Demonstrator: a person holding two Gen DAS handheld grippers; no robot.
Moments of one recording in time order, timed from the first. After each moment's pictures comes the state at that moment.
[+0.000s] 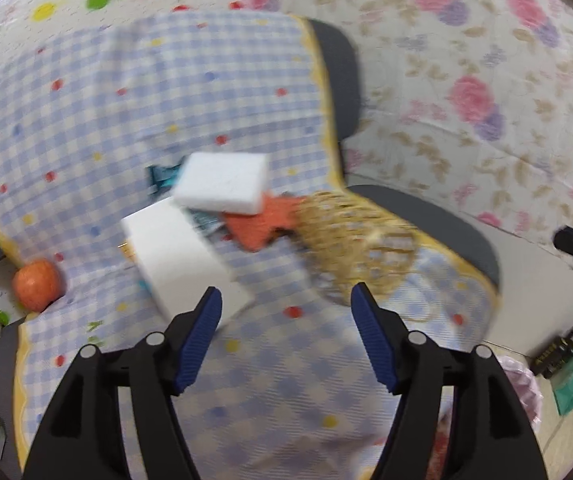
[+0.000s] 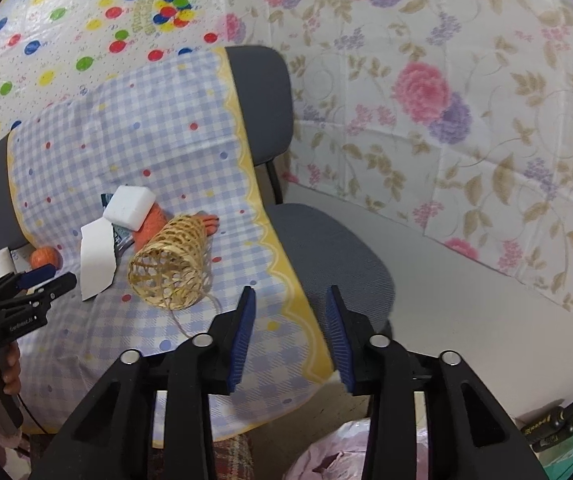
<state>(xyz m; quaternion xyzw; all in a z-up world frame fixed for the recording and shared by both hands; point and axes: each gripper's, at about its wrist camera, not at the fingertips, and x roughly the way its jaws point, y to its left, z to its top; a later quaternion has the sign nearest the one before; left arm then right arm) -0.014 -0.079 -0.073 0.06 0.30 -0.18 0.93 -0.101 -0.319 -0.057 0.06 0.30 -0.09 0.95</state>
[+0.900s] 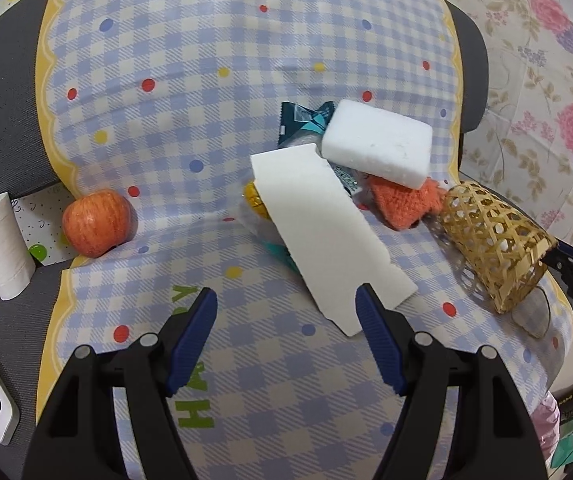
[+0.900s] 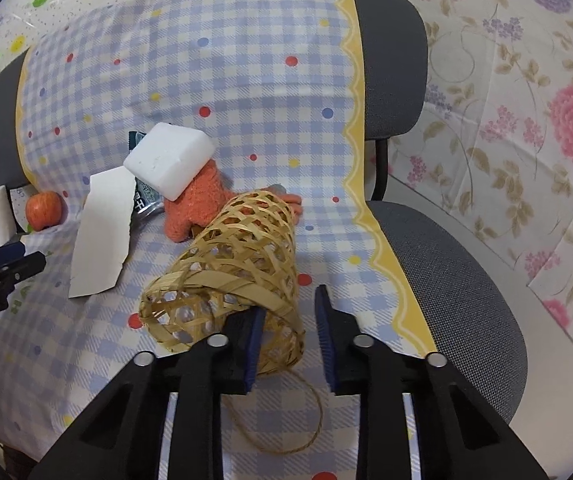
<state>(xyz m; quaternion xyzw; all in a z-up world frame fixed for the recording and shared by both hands) 0.044 0.001 -0.103 0.01 0.37 -0.08 0.93 0.042 -0.244 -0.105 -0.02 0.35 0.01 0.94</state>
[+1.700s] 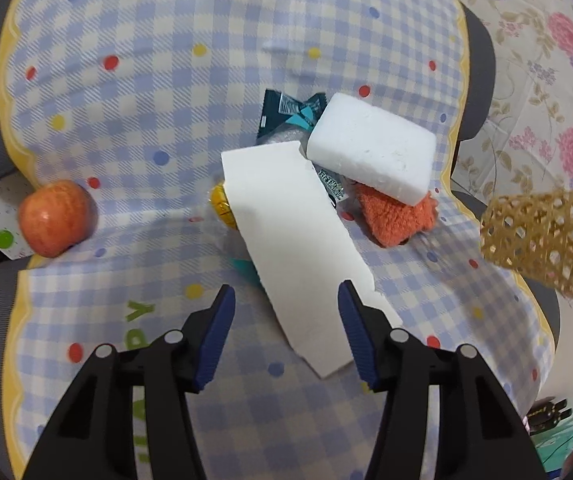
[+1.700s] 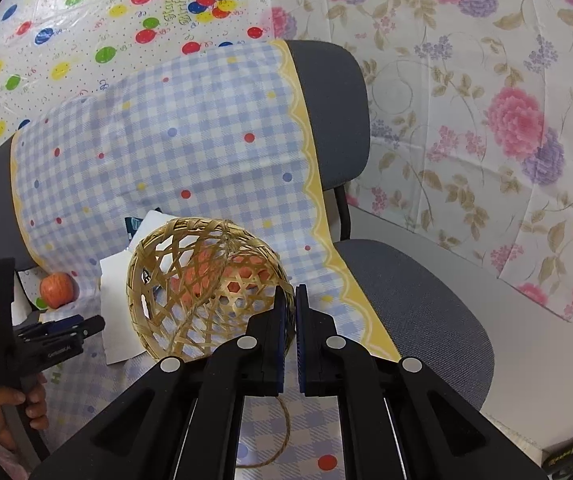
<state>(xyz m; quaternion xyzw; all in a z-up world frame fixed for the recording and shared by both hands) 0.087 -0.006 -0.111 -0.04 0.40 -0.10 0.91 0.010 -0.259 -0.048 0.06 0.28 -0.04 0.96</state>
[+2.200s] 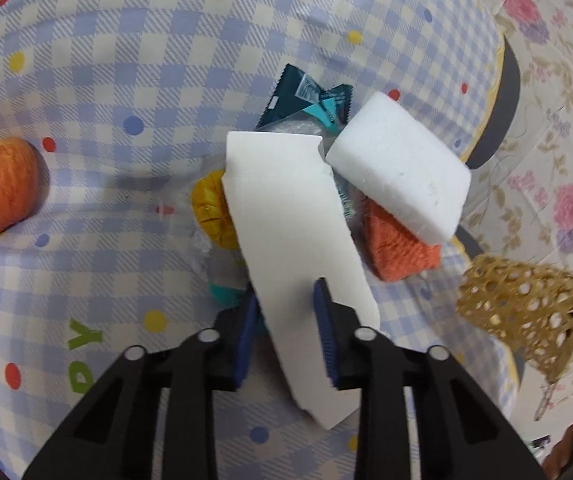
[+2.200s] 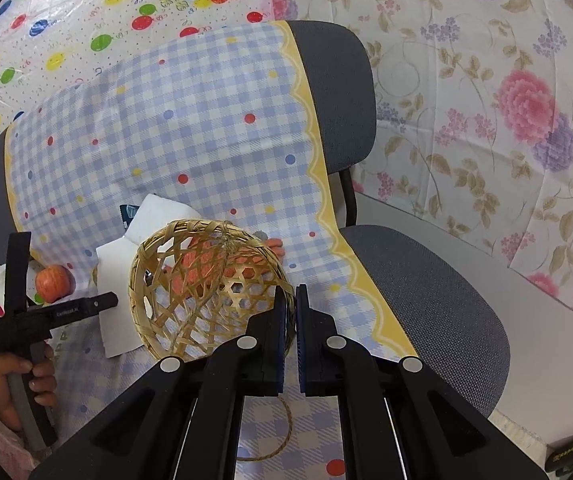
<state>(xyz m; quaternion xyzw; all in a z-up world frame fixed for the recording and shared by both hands) 0.130 0.004 -0.129 -0.15 0.43 -0.15 0.88 0.022 -0.257 -0.064 0.06 0.30 -0.04 0.95</state>
